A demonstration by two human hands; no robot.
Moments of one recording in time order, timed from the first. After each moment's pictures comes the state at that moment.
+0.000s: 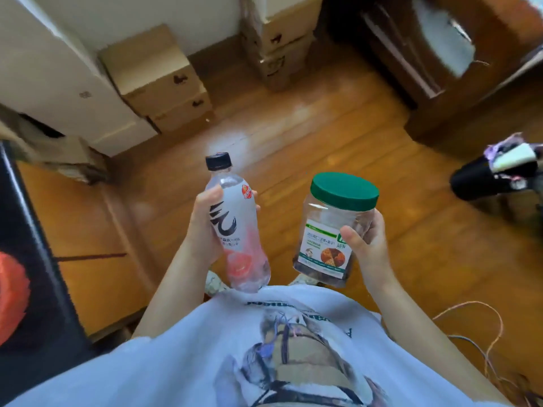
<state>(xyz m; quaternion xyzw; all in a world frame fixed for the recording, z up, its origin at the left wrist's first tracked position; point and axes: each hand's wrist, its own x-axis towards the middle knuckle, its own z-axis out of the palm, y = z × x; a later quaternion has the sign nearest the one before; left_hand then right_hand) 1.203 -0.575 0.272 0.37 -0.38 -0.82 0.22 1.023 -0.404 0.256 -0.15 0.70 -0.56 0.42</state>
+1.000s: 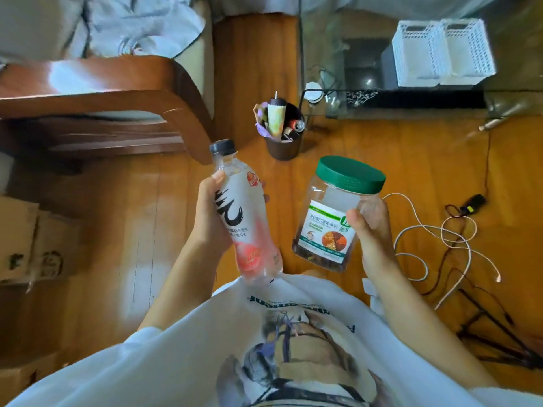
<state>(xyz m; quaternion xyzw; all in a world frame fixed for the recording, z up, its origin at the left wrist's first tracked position) 0.597 -0.418 0.293 0.16 -0.47 -0.84 -0.21 0.649 -0.192 0.264 0.19 0.65 -0.73 0.06</state>
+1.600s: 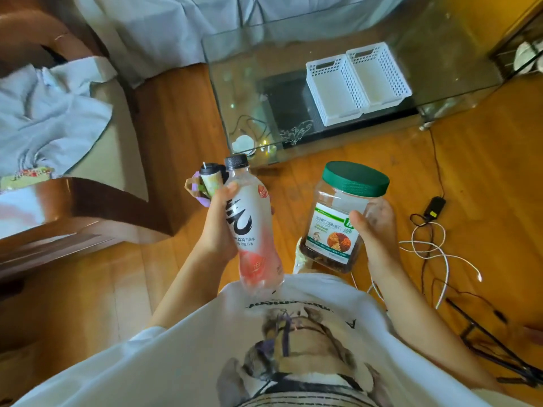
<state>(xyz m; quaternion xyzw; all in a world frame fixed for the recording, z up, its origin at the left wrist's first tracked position) 0.369 -0.210 0.286 0.10 -0.52 -0.79 -0.31 0.472 0.000 0.248 0.30 0.62 -0.72 -0.08</state>
